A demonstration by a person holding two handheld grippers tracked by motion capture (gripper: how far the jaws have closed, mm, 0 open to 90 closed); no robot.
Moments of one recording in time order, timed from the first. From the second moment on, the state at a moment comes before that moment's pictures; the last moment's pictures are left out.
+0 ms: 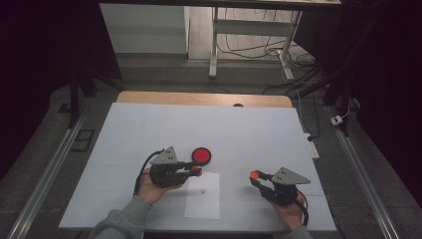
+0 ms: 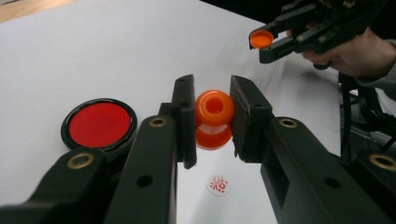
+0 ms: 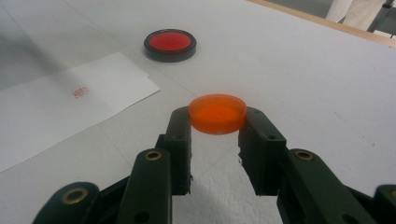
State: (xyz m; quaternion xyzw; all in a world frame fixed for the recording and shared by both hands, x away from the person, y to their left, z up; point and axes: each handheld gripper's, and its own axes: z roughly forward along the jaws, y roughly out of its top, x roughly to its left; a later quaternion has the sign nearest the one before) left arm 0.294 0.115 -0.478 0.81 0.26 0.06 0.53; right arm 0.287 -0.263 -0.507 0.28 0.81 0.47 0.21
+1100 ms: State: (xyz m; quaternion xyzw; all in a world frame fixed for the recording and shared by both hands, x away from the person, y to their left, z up) left arm 0.295 0.119 -0.471 0.80 0.26 0.05 0.54; right arm 0.288 -0.254 -0.507 0.27 0.81 0.48 0.20
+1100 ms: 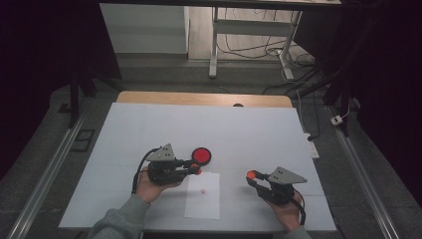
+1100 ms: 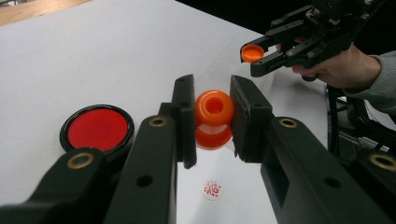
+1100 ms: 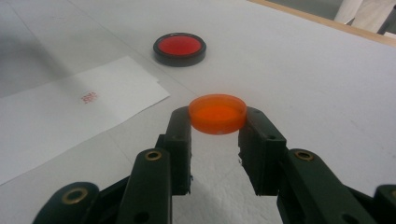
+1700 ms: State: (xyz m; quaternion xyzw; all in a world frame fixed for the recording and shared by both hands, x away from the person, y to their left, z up) left arm 0.294 0.115 -0.471 0.80 0.25 0.05 0.54; right arm 0.288 -0.231 -0.509 0.26 0.82 0.49 0.18
